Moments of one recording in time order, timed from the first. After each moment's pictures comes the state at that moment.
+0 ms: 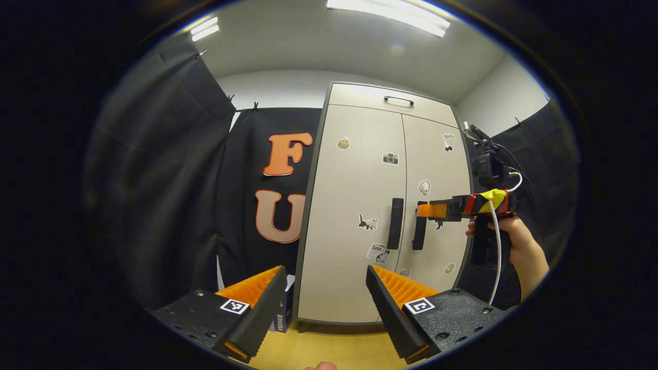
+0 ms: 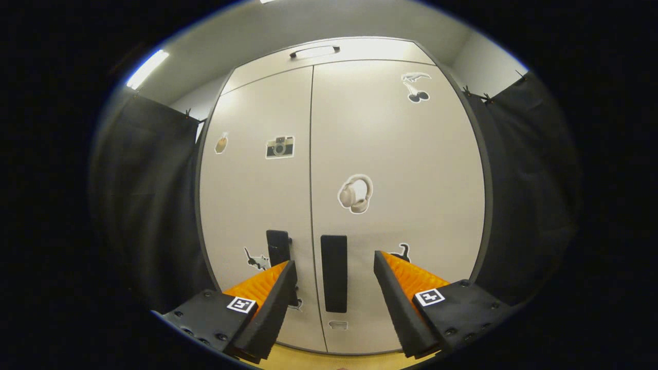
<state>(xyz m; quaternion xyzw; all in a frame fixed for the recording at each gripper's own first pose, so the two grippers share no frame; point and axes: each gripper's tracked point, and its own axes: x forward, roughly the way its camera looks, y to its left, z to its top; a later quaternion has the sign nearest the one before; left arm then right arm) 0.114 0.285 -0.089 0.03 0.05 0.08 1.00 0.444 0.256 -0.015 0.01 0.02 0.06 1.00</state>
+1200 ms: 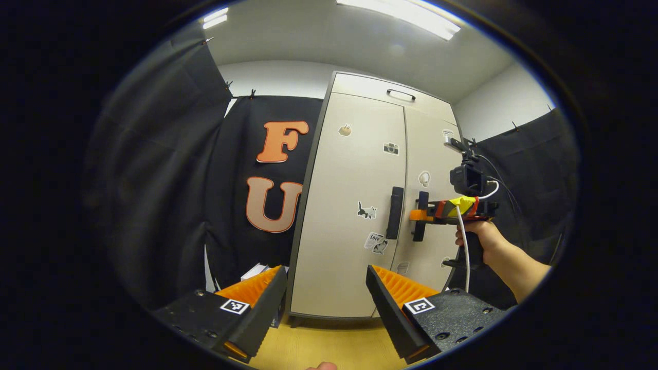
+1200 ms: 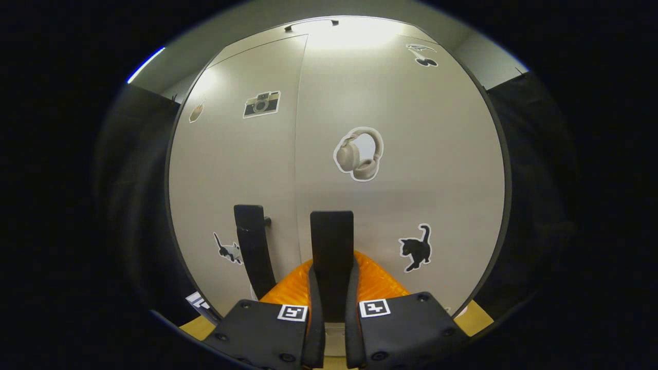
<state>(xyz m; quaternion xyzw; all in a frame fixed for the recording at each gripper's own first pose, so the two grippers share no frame) 0.114 0.289 -0.110 0.02 0.07 0.04 1.00 0.475 0.260 -0.048 0.00 0.06 0.04 1.00</state>
